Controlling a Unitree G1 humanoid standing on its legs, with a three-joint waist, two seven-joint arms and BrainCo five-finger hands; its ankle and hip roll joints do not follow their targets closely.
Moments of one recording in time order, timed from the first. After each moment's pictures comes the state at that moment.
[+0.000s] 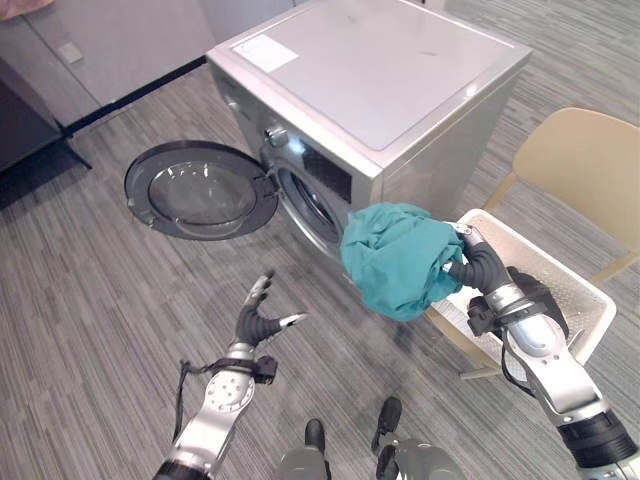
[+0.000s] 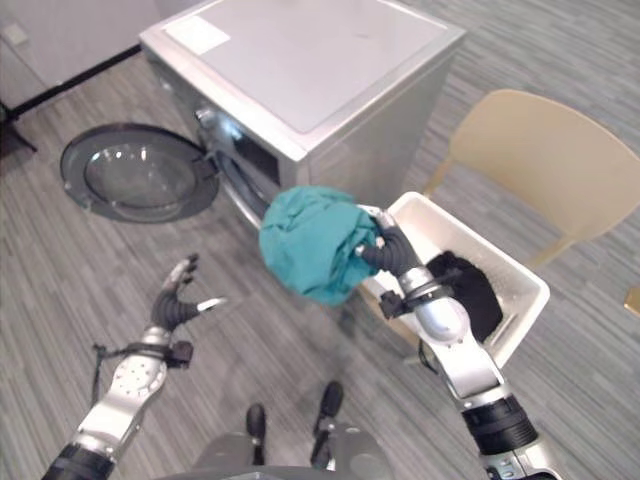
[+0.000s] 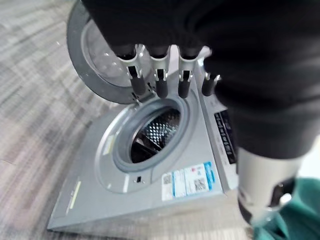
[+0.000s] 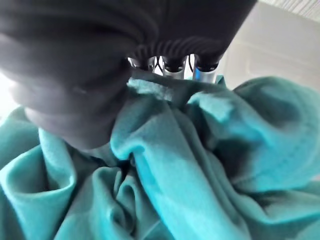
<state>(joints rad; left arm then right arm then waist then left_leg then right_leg) 0.02 0.44 -0.26 0.07 -0.04 -0.12 0.11 -0.17 -0.52 0.23 -0.19 0.10 -0.13 0.01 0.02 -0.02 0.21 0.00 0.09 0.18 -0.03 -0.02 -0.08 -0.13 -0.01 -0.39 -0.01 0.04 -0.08</state>
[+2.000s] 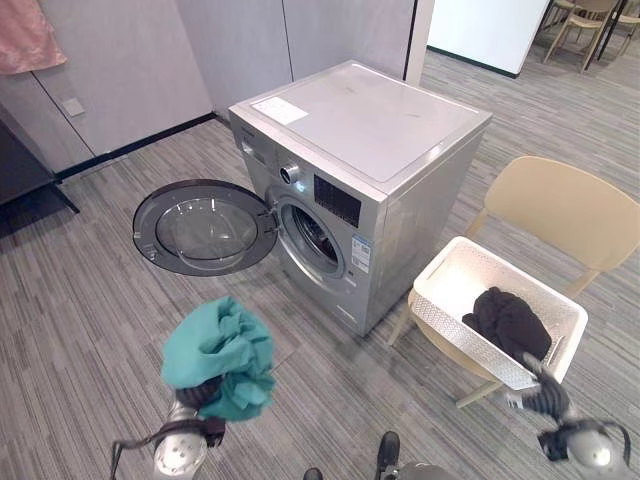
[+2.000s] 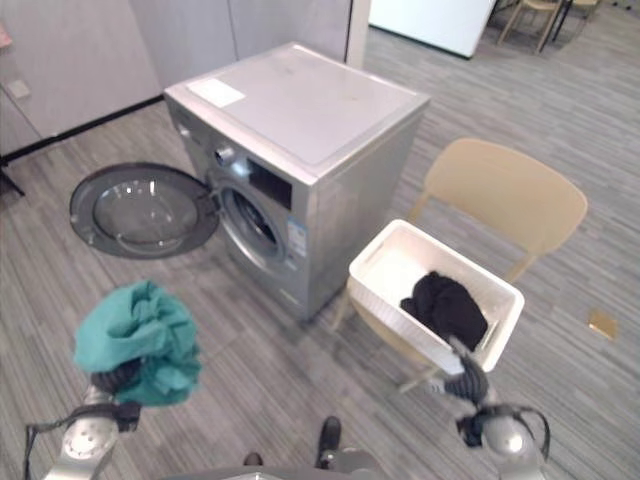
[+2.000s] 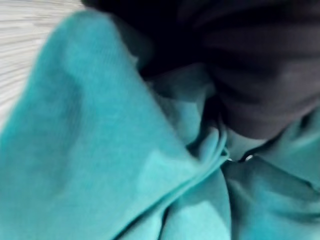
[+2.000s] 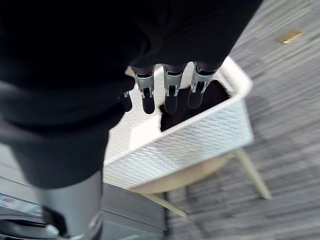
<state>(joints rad) 0.34 0.41 0.04 0.24 0.00 -0.10 0.15 0.33 -0.53 0.02 0.29 -0.14 -0.06 -0.01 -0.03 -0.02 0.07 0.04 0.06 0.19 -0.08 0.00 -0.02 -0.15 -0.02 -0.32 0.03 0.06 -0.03</state>
